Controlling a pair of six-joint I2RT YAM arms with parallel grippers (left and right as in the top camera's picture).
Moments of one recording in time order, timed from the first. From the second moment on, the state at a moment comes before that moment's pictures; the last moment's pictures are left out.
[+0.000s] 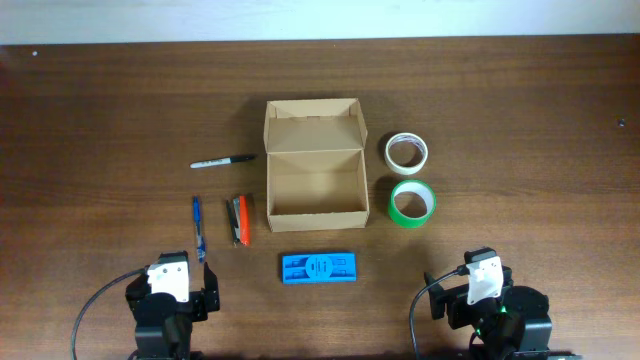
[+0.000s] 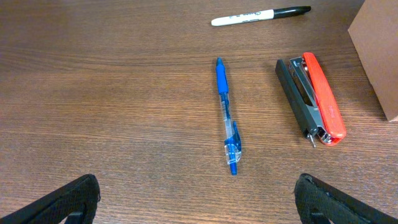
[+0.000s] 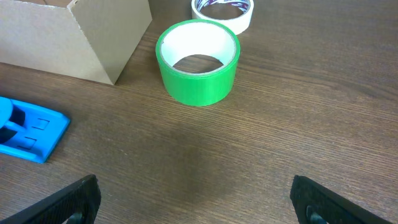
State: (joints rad) left arm 0.01 0.02 0.20 -0.78 -0.18 0.05; right arm 0.02 0.01 0.26 -0.86 -0.21 -0.13
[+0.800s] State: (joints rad) left arm 0.01 0.02 0.20 -0.78 -0.18 0.05; right arm 0.02 0.01 0.26 -0.87 -0.21 -0.13
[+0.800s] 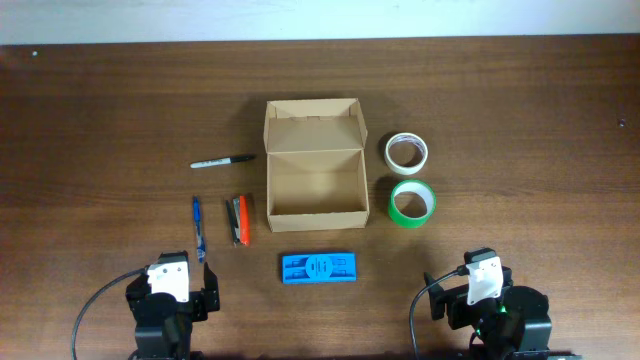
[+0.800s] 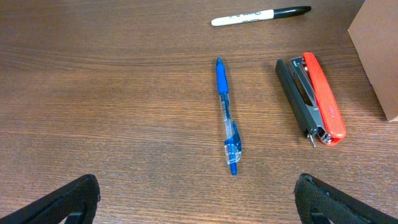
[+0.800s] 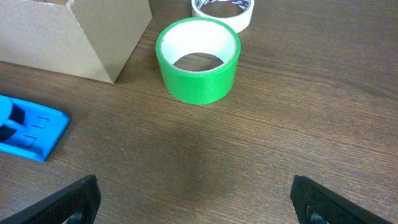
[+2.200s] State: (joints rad) left arm 0.01 0.01 0.20 -0.78 -0.18 0.05; right arm 0.02 1.44 1.23 -0.89 -0.22 0.03
